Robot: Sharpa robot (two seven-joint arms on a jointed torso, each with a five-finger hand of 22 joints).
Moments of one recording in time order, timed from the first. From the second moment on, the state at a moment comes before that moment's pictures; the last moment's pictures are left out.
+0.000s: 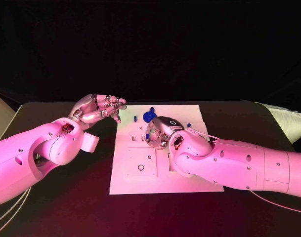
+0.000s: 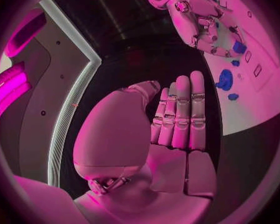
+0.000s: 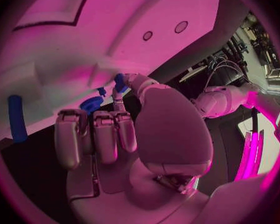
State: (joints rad) left arm 0.98 -0.88 0.32 1.53 -0.39 -0.17 0.27; left_hand 1.46 -0.19 0.48 0.24 0.24 0.93 0.19 0.24 0.27 1.19 0.12 0.07 0.08 1.12 0.05 0.77 0.69 0.18 1.01 0.13 0.81 0.46; right arm 1.18 -0.53 -0.12 1.48 -1.55 -0.51 -0.52; right_hand 1.35 -0.21 0.44 0.18 0.39 0.99 0.12 0.29 0.30 1.47 0.04 1.52 1.31 1.46 -0.04 1.56 1.31 0.05 1.47 0.06 1.48 1.31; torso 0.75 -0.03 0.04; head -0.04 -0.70
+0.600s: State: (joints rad) left arm 0.98 -0.88 0.32 1.53 -0.39 -0.16 0.27; left_hand 1.46 -0.19 0.48 0.24 0.24 0.93 0.19 0.24 0.27 1.19 0.12 0.07 0.08 1.12 0.05 0.77 0.69 0.18 1.01 0.13 0.81 0.46; right arm 1.17 -0.53 -0.12 1.47 -1.55 -0.51 -0.52; right_hand 1.33 -0.24 0.44 0.18 0.37 0.94 0.14 0.28 0.29 1.47 0.05 1.51 1.31 1.47 -0.02 1.56 1.31 0.05 1.47 0.07 1.48 1.31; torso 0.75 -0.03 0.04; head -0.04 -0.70
